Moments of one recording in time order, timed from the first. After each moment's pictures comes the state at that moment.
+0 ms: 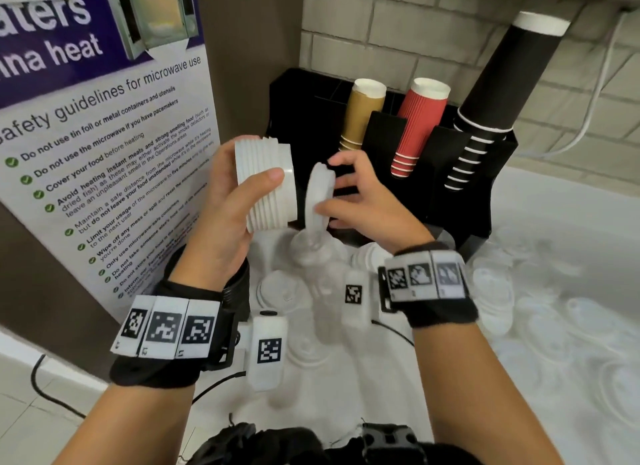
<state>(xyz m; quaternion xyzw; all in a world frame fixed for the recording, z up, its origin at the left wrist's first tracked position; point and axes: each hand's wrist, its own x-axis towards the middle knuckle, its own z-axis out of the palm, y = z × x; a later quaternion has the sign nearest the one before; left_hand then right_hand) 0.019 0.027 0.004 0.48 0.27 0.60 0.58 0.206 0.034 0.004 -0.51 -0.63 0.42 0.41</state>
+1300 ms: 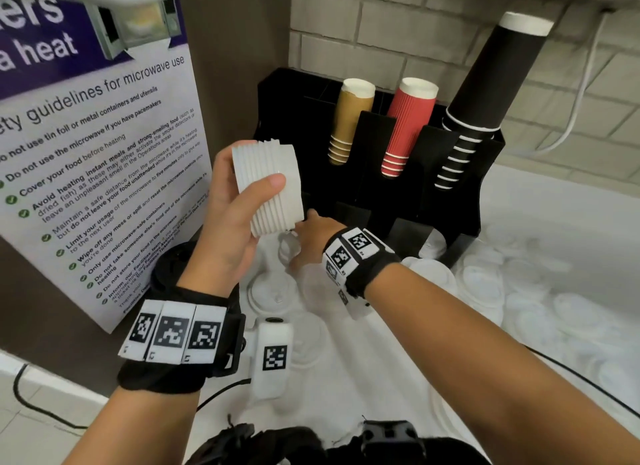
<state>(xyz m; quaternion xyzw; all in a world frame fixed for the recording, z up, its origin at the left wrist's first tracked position) 0.033 0.026 -0.003 0.46 0.26 0.61 0.60 0.169 0.082 -0.053 -0.64 -0.73 0.15 -0.18</state>
